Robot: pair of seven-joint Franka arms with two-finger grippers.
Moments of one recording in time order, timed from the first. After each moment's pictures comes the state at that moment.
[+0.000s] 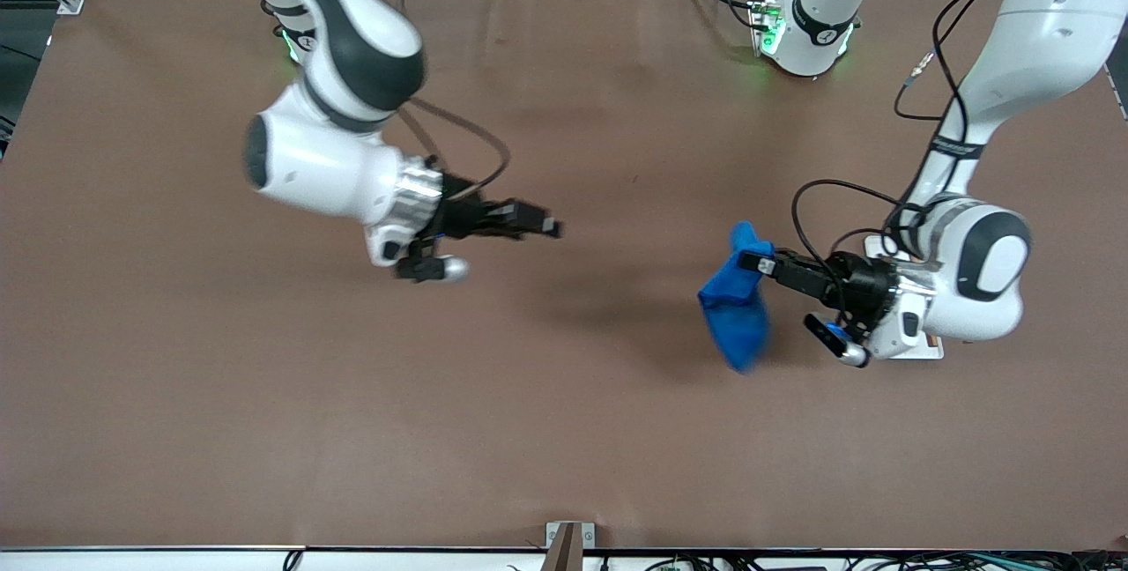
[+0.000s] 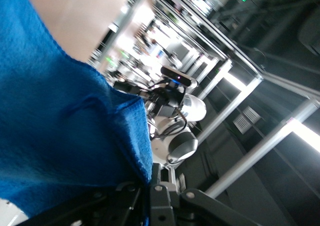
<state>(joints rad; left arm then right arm) 0.23 0.60 -0.29 -1.59 -1.41 1.50 -0.07 0.04 0.37 0.48 -1.64 0.56 2.17 0.38</state>
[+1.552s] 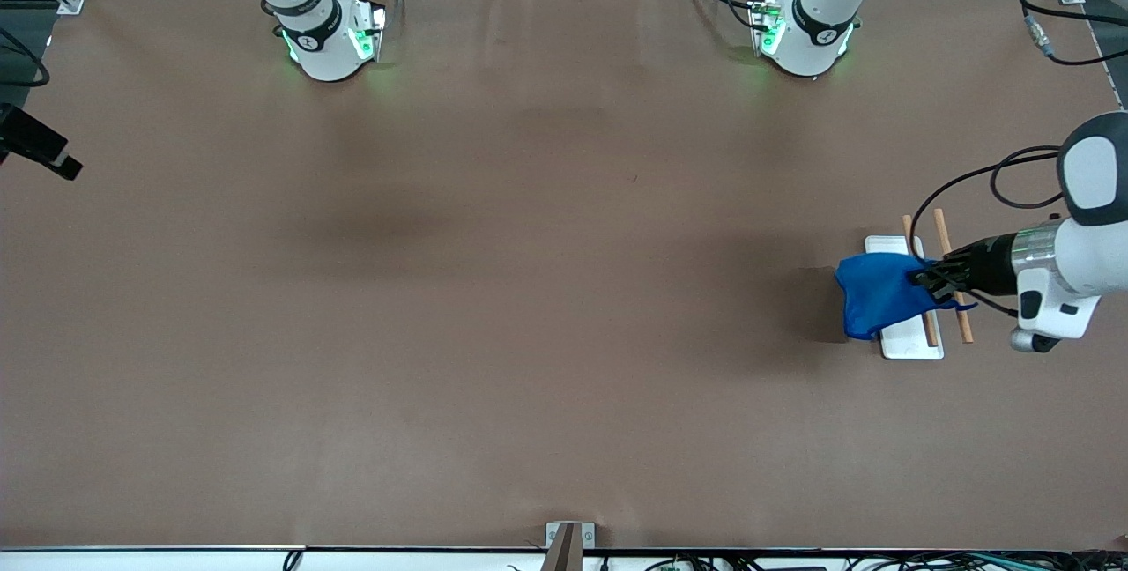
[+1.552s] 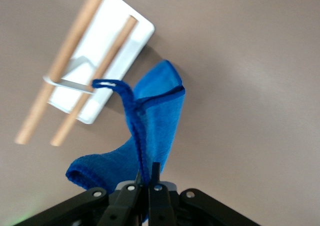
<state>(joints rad) 0.30 0.37 -0.25 -1.56 -0.08 1.71 -0.52 -0.01 -0.04 -0.09 -1.52 0.00 1.56 0.13</state>
